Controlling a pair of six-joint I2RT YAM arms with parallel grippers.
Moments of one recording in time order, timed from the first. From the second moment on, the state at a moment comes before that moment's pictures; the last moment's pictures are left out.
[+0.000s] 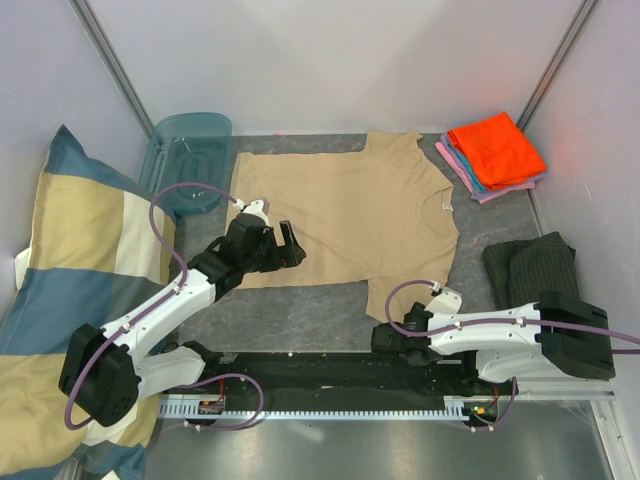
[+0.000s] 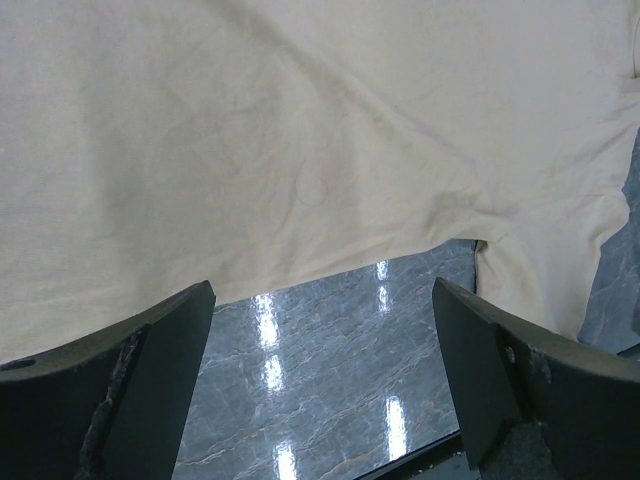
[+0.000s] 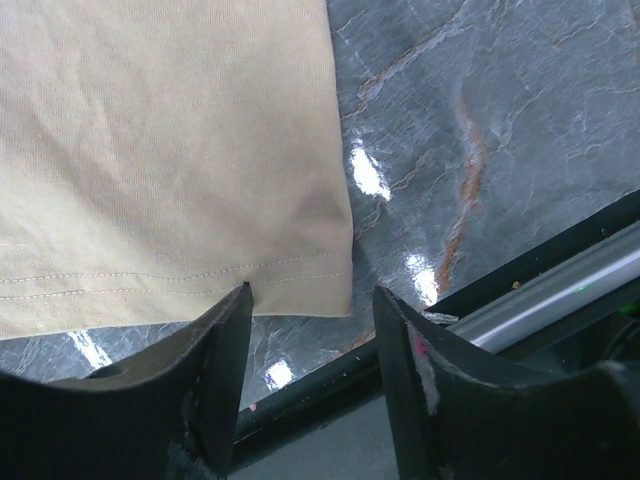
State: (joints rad) left arm -0.55 1.12 0.71 -0.28 -0.02 -0.64; right arm 1.35 1.28 0.56 -1.09 0.63 1.98
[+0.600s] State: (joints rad) left arm -0.55 1.12 0.71 -0.28 -0.02 -0.64; right arm 1.44 1.27 0.72 -1.27 0.68 1.98
